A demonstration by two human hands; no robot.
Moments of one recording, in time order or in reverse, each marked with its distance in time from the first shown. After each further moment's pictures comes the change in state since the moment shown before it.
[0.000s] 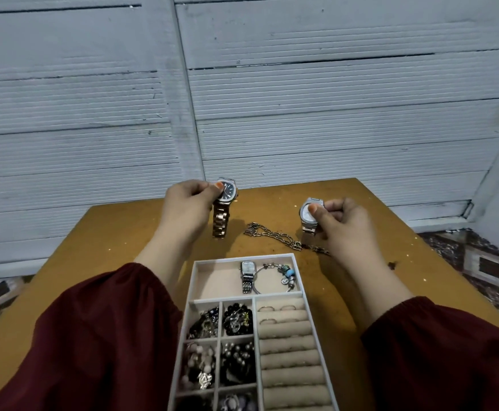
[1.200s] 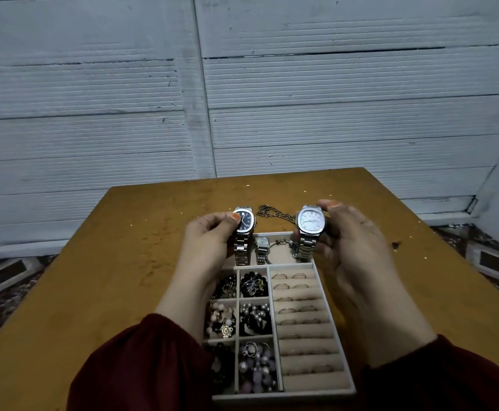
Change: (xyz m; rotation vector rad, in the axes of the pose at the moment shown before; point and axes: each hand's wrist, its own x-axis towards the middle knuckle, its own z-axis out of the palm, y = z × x) left_hand -0.077 -0.031 -0.011 -0.448 -0.064 -0.287; right_hand -0.085 -0.029 0.005 0.589 -0.086 0.248
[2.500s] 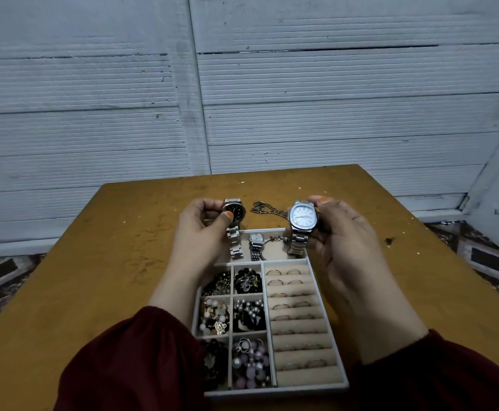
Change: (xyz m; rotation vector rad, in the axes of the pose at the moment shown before) left_hand 0.007 -0.002 -0.004 0.231 0.015 0.270; right_hand -0.001 0.000 0.000 0.022 -0.051 -0.012
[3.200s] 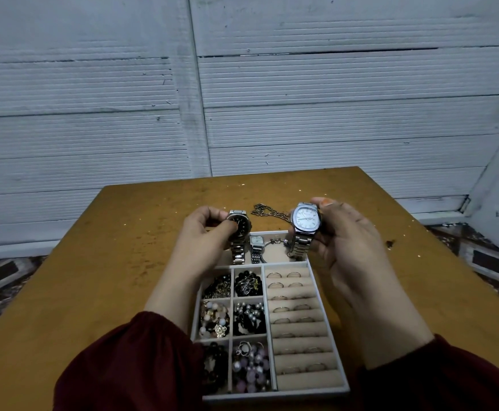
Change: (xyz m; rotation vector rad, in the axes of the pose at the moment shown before) left_hand -0.005 0.005 -0.003 0.043 -0.101 -0.073; right_hand -0.003 -0.006 0.001 -0.026 0.007 -0.008
